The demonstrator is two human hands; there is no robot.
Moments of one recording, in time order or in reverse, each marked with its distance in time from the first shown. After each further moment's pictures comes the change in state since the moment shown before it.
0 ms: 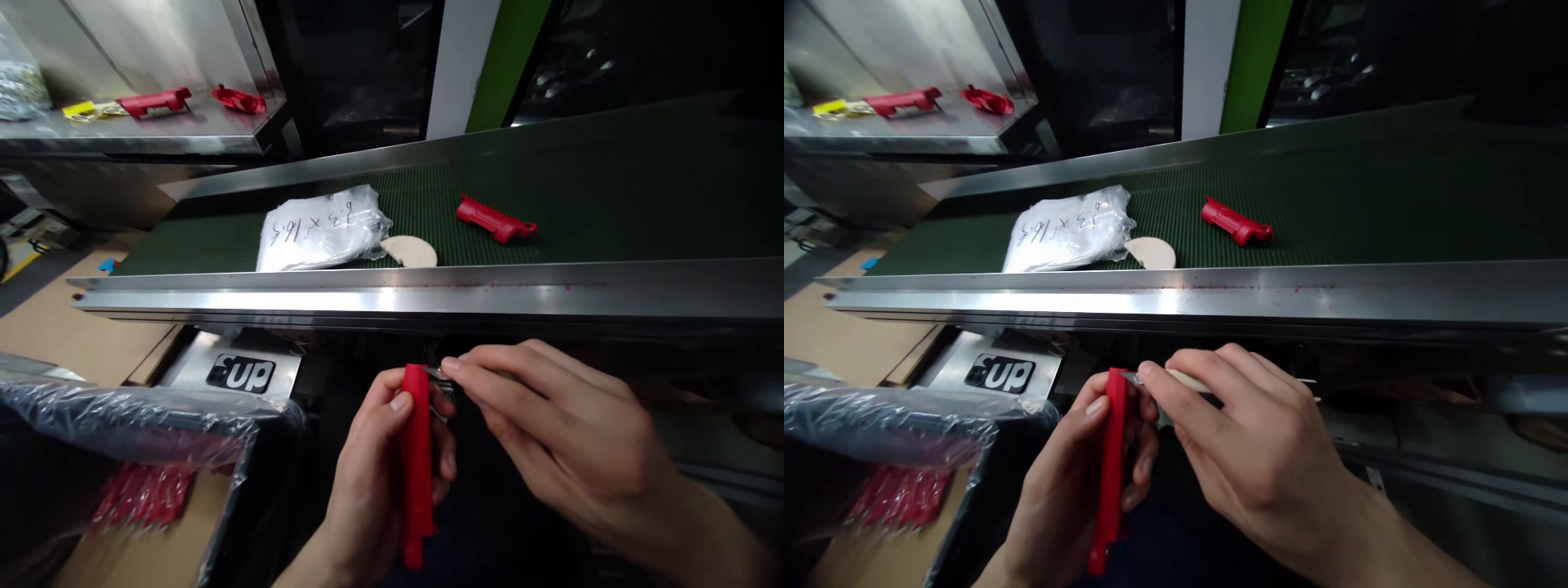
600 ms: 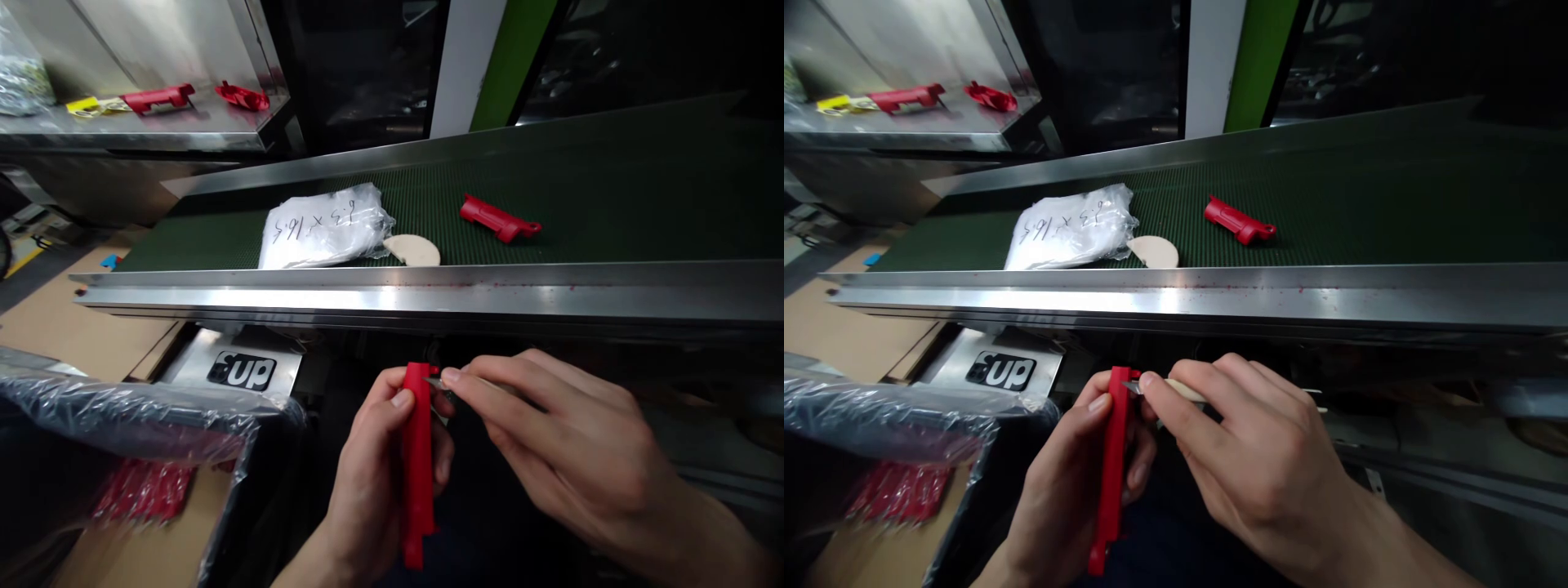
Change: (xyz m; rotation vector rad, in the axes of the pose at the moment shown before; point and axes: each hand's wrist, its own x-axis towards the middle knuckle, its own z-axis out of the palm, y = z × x) left_hand 0.000 -0.001 0.000 -0.031 0.064 0.009; right_hand -0.006 0.001 0.001 -0.017 -0.049 -0.042
